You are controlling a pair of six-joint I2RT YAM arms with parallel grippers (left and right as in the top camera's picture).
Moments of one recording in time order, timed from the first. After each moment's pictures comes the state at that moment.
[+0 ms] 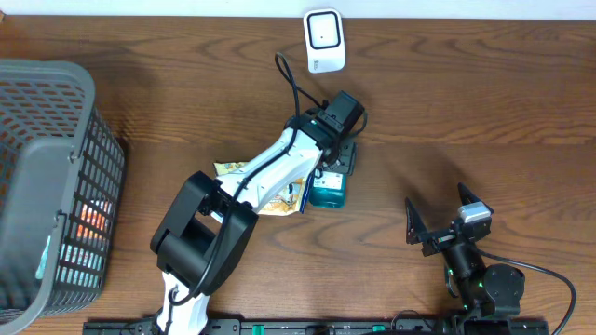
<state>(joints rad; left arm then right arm) -0.68 2.02 1.46 -0.67 0.02 -0.47 0.00 0.01 0.01 -0.05 -0.29 0.04</state>
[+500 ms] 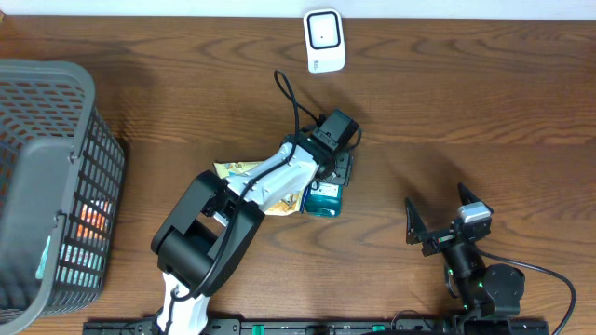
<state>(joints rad) -0.69 2.02 1.31 -0.48 0.02 -0.47 0.00 0.01 0.01 -0.05 -0.29 0.04</state>
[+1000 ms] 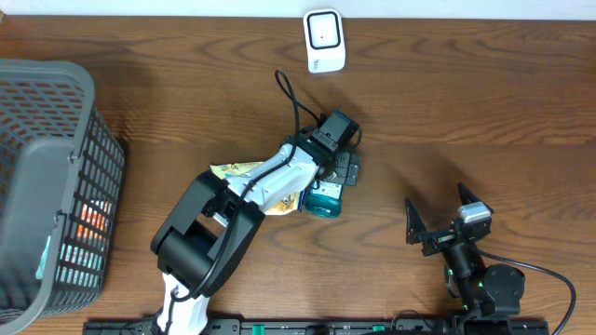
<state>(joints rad) -0.69 2.02 1.30 -0.46 0.01 -0.46 0.00 0.01 0.01 -0.05 -0.29 0.04</state>
